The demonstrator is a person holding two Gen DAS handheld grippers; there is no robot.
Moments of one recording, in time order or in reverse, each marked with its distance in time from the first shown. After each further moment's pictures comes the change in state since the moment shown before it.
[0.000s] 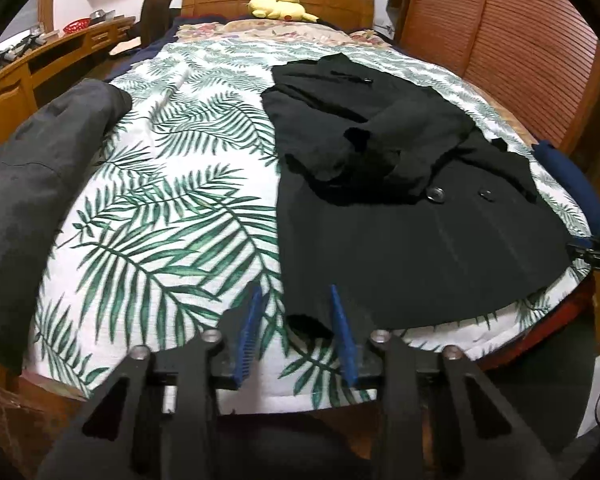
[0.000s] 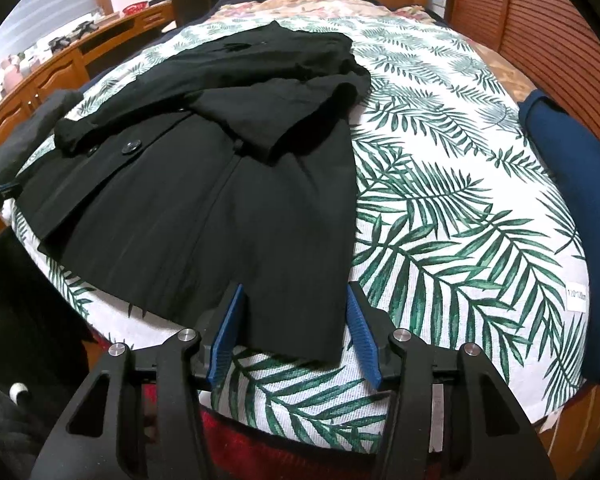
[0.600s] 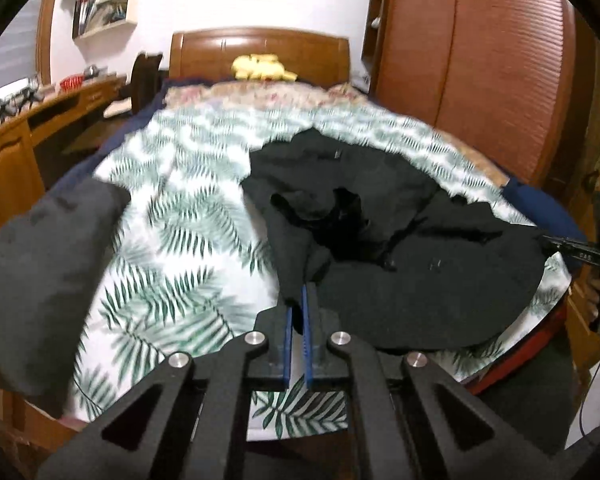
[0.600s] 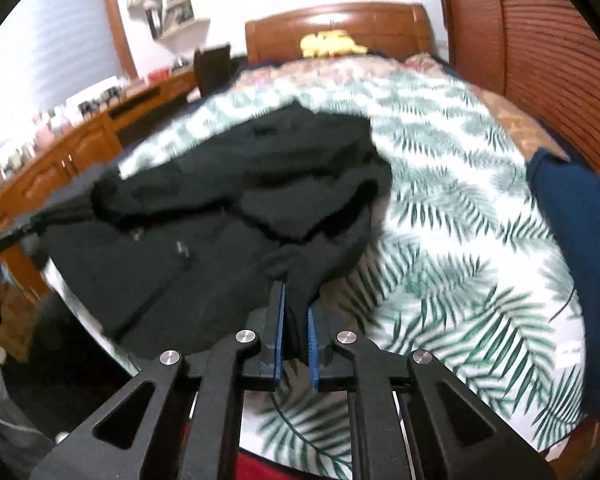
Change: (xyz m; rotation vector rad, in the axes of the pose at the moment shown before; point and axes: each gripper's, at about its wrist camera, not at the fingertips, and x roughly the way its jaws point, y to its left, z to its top) left arm -0.081 -0.033 0.044 0.076 -0.225 -0.012; right arm -0.058 0.004 0.044 0.059 -0.261 0.133
